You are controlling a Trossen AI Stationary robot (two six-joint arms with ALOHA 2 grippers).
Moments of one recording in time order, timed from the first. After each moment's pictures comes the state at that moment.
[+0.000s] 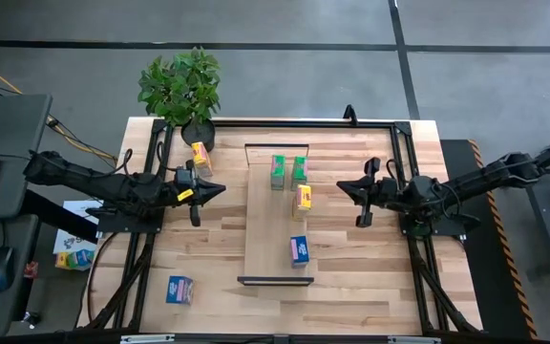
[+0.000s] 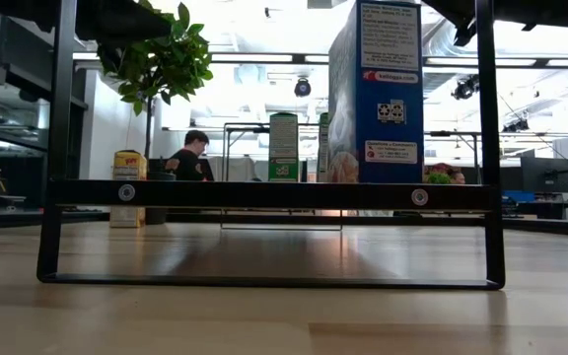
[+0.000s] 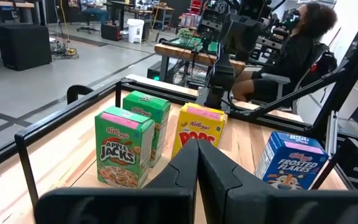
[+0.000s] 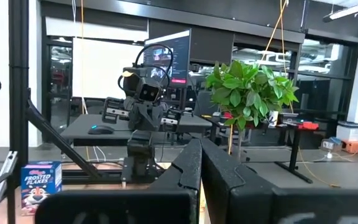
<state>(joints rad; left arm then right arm) -0.24 0.64 0.40 0.13 -0.46 -0.21 0.24 0.80 0.29 0.81 0.41 -0.21</state>
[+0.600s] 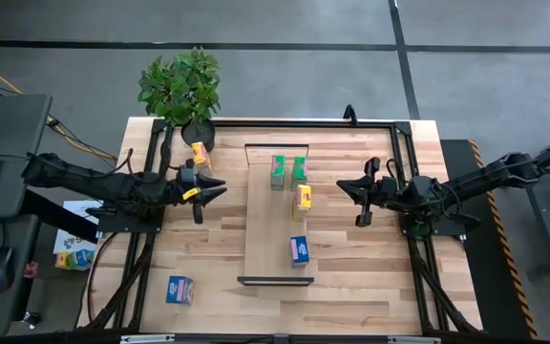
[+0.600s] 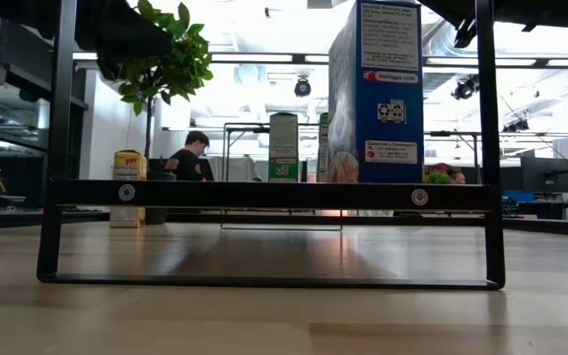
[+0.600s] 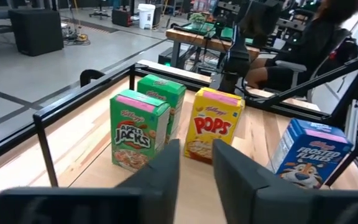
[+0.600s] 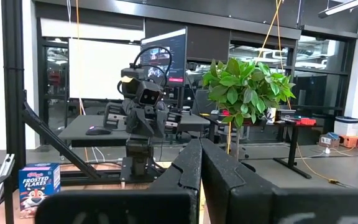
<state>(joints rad) -0.20 0.65 0.41 0.06 -0.45 -0.23 0.24 0.80 0.29 0.81 0.42 -0.19</state>
